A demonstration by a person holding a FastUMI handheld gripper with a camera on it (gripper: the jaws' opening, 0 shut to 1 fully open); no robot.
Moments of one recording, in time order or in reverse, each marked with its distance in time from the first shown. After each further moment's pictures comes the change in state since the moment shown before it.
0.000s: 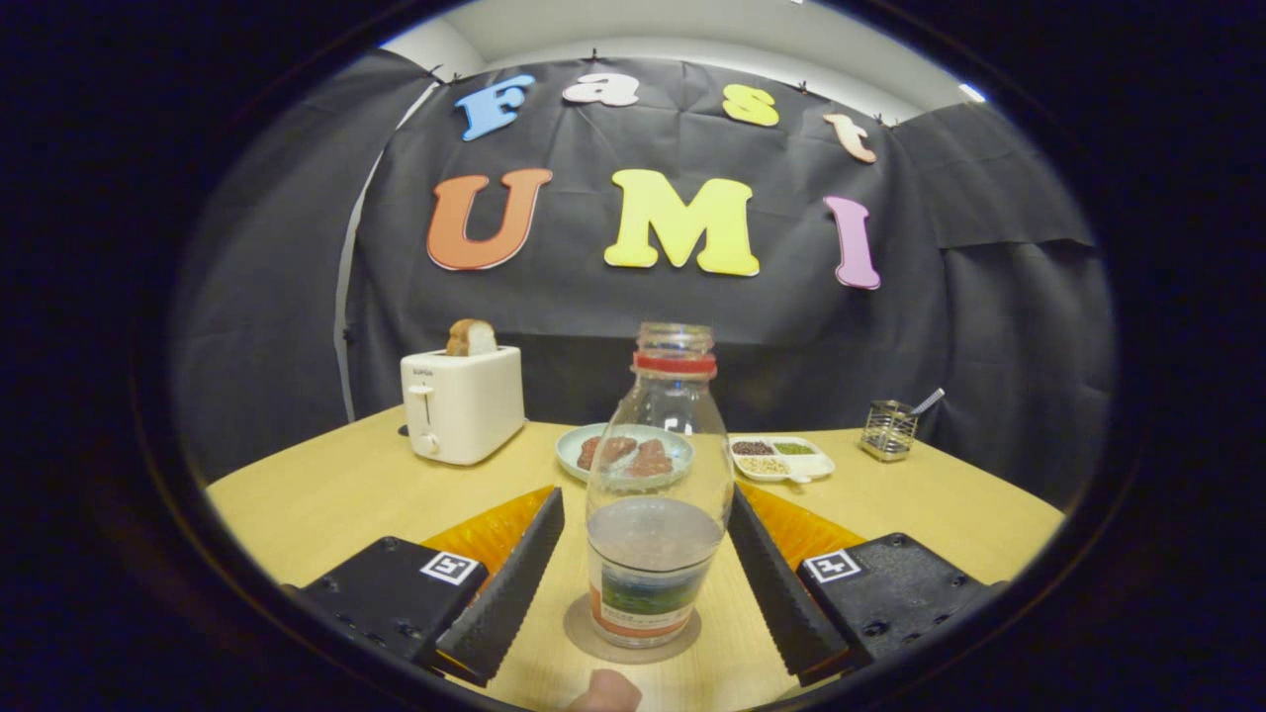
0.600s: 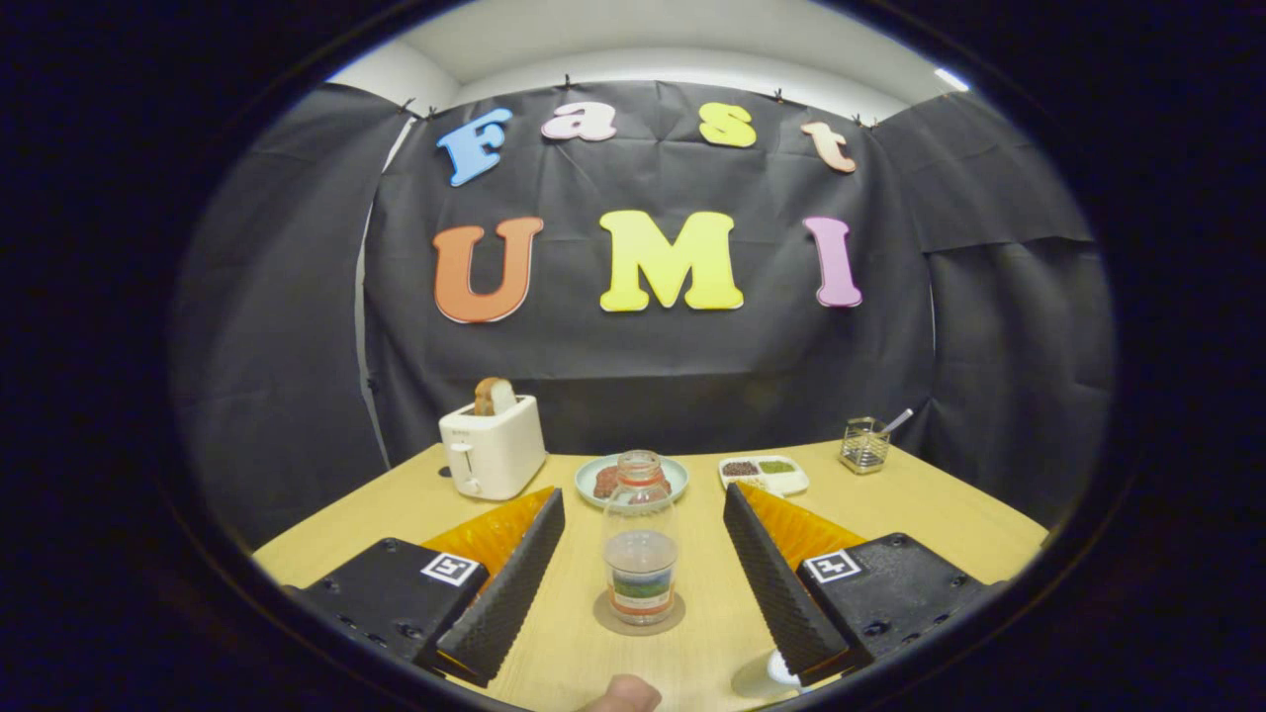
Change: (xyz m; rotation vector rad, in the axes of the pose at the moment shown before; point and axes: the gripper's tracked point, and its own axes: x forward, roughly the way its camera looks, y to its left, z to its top) arm -0.099 -0.016 0.088 0.060 -0.020 0.014
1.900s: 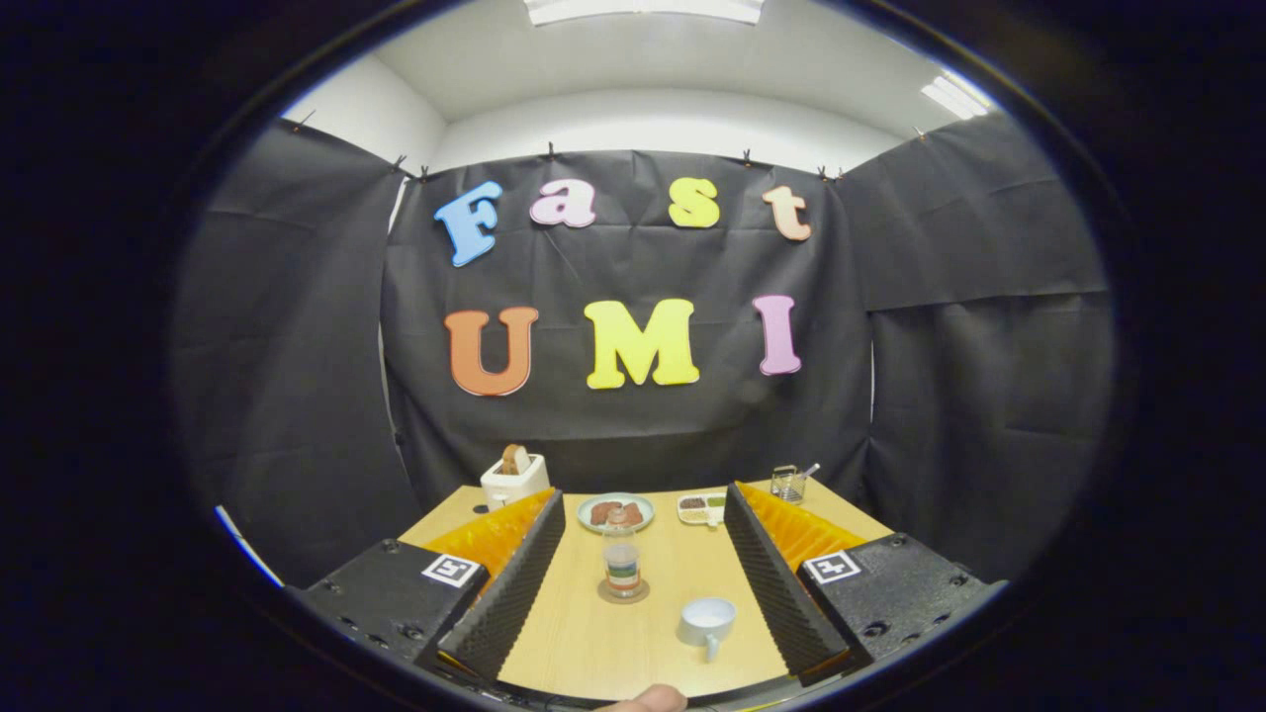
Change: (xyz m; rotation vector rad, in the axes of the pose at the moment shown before) arm -0.226 -0.018 0.137 0.021 -0.058 -0.039
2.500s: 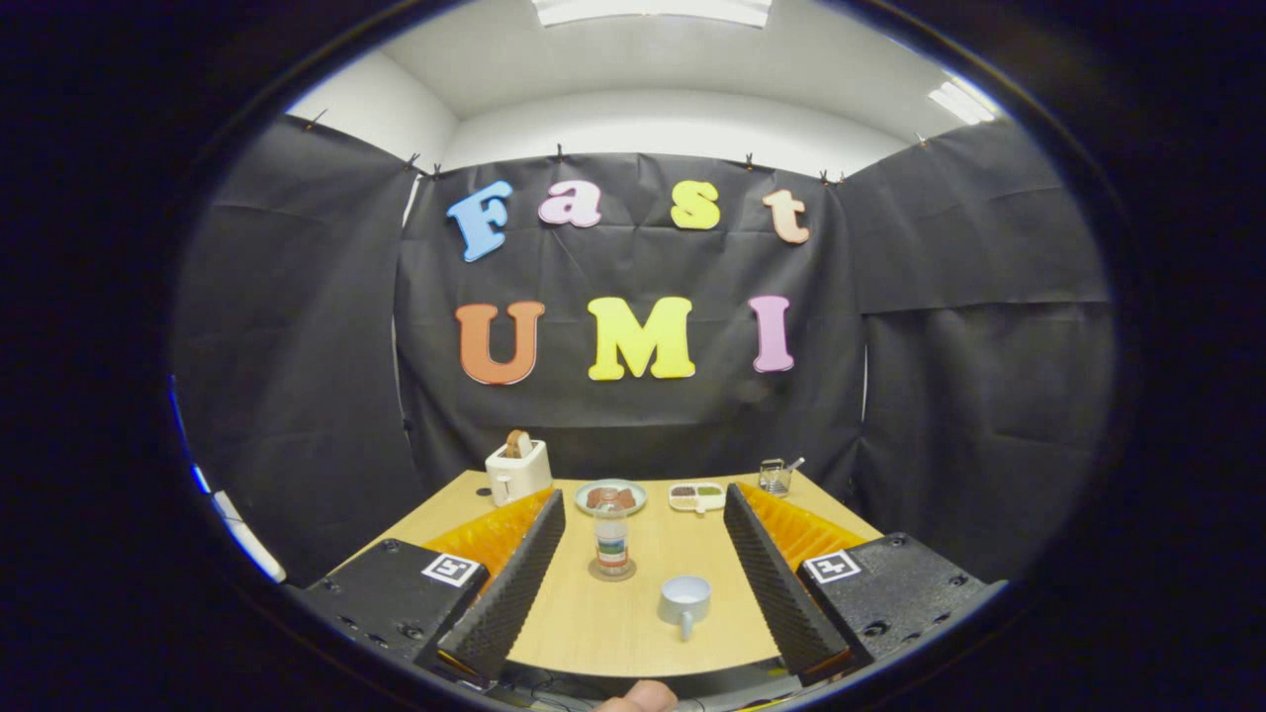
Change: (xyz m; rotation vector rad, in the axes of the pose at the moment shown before) arm -0.053 -0.026 -0.001 -0.031 -0.001 -0.001
